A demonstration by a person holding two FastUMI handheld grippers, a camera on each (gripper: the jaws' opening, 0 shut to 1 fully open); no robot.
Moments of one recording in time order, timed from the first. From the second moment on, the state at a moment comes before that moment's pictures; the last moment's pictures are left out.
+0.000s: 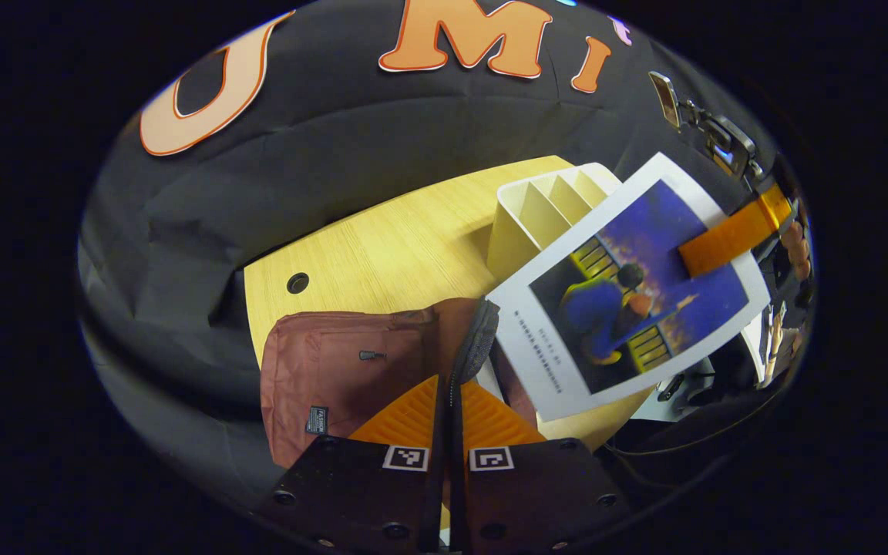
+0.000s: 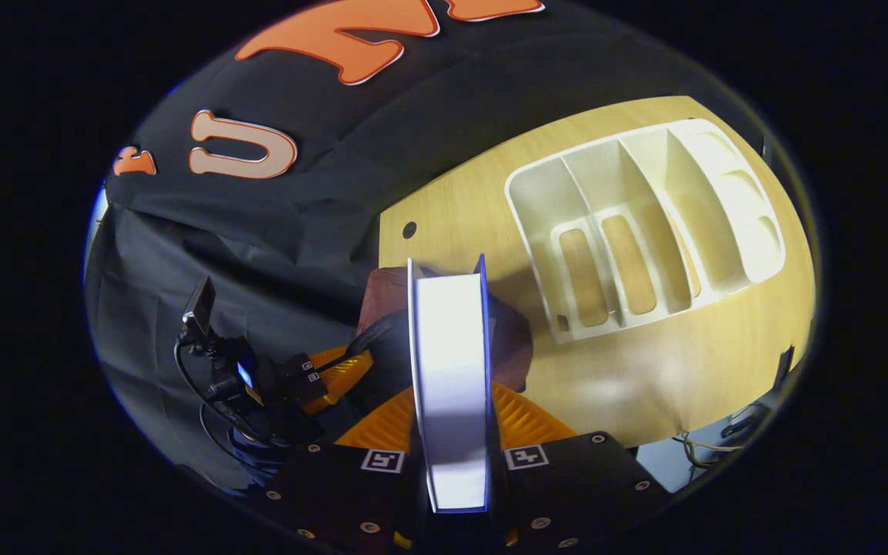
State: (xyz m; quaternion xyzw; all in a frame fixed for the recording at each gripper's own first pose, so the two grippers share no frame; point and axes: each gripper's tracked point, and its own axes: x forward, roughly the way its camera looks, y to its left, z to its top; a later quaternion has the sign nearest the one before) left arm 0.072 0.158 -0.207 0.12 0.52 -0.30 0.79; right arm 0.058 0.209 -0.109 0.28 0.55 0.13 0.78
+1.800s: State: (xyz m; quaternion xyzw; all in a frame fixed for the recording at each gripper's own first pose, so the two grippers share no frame) left arm 0.048 0.116 -0.178 0.11 0.48 -0.38 0.78; right arm 0.108 0.309 -0.274 0.17 0.46 0.11 0.86
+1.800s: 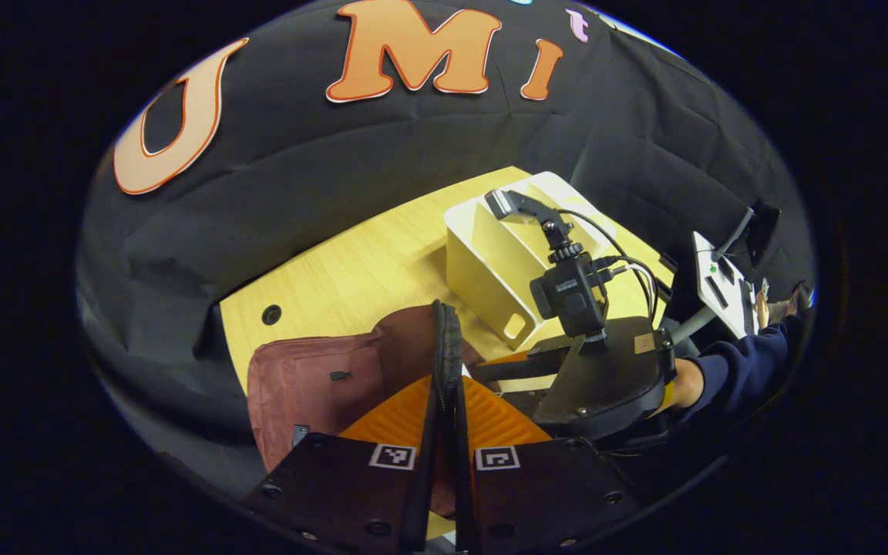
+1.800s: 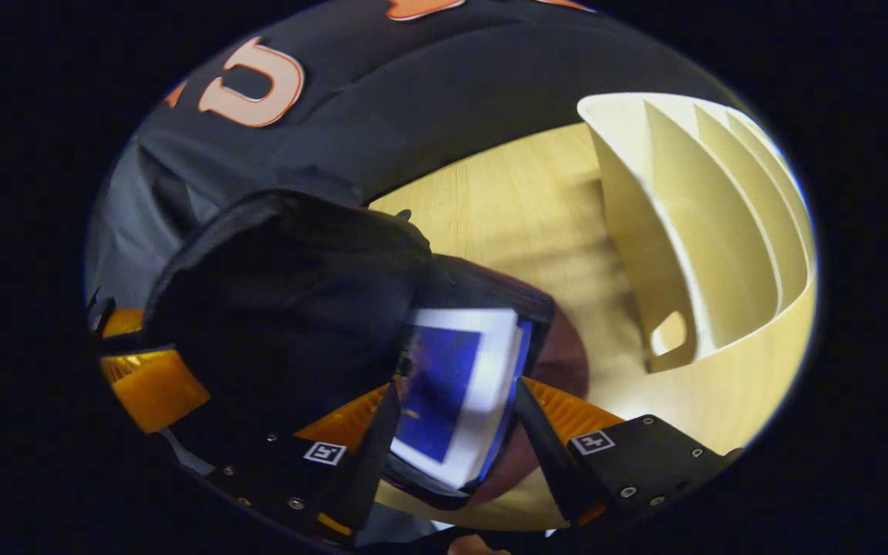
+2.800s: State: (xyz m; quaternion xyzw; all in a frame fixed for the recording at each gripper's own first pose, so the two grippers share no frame) left arm 0.001 -0.030 -0.139 -0.03 0.42 -0.23 0.88; right arm 0.069 0.031 -0.108 0.03 0.26 0.06 0.96
